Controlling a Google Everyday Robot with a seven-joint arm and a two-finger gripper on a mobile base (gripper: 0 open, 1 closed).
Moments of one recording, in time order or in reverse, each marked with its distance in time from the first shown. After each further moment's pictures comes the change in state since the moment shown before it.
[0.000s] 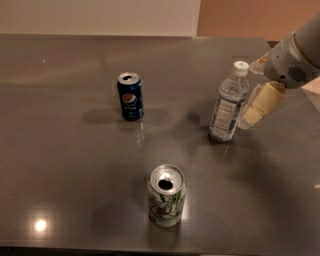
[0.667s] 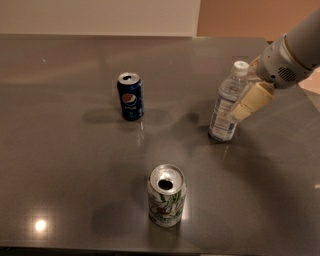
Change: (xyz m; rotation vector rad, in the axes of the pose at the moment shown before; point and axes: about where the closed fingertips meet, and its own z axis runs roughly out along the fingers) arm -0.010 -0.005 0.014 -0.008 -0.029 0.024
